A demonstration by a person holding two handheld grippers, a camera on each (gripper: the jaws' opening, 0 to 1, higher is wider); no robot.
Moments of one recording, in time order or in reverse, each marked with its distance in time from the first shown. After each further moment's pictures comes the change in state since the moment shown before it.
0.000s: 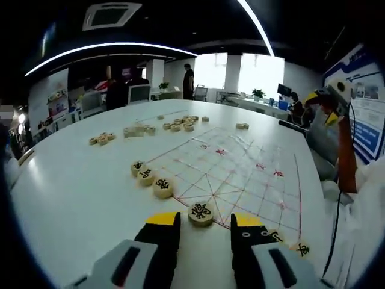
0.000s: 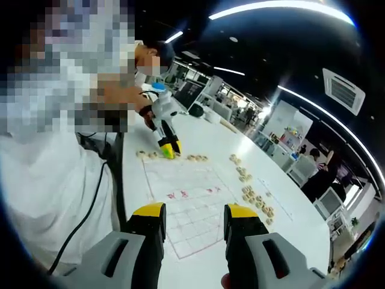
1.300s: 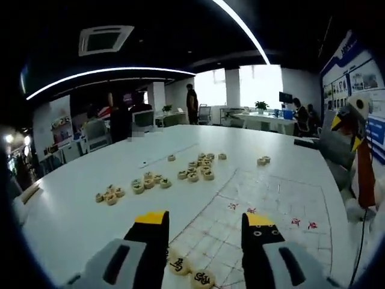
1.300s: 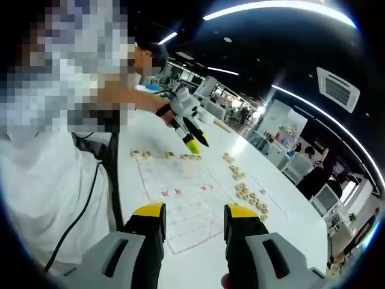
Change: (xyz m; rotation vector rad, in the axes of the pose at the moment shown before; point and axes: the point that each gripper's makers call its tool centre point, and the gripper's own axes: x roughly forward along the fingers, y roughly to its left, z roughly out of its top) left arm 0.056 0.042 0.109 0.104 -0.133 0.082; right arm -0.012 -0.013 -0.007 0.025 0.002 -0.053
